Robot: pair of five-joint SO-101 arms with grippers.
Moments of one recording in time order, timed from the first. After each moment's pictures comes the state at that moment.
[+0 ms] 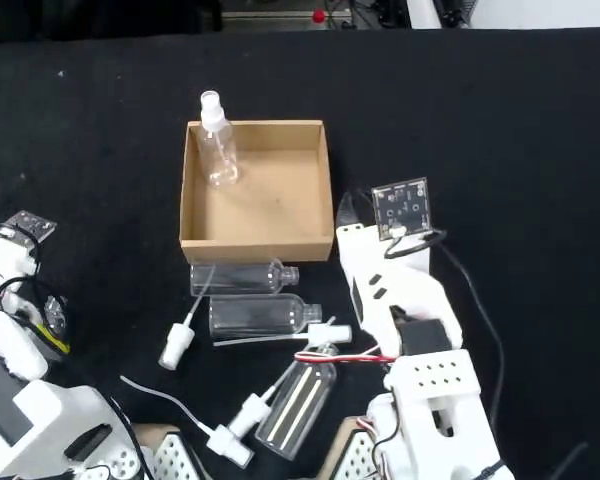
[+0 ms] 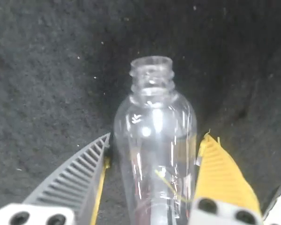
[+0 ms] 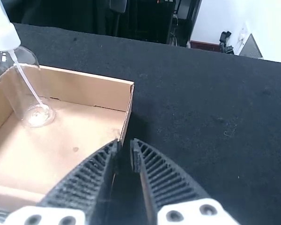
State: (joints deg) left arm -53.6 -5.8 34.8 65.9 -74.5; right arm -7.5 -61.1 80.3 13.0 6.1
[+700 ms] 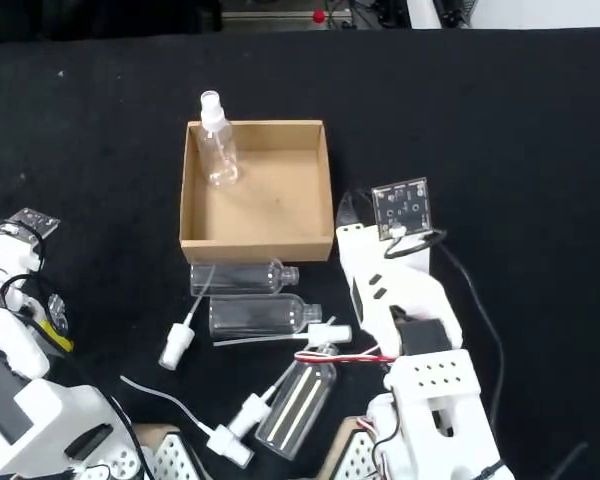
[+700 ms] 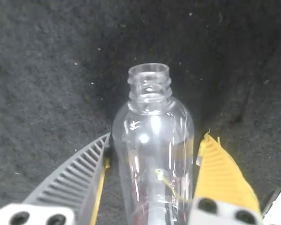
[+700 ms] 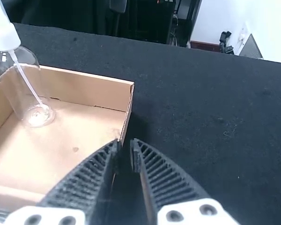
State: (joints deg) left arm -52.0 -5.5 34.8 65.8 -71.6; right arm -7.5 -61.1 80.3 13.0 6.1
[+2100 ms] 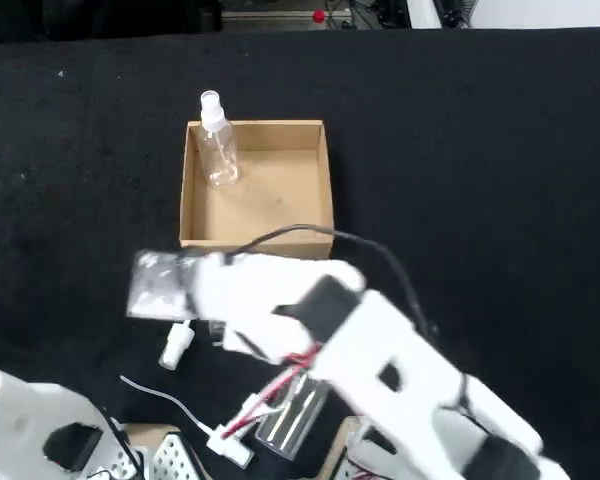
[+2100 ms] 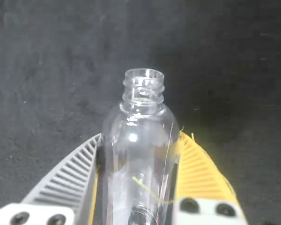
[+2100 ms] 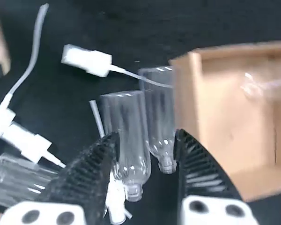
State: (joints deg) left arm -70.4 9.9 10.9 67.6 -58.9; right arm -50.8 -32.3 30.1 74.5 38.7
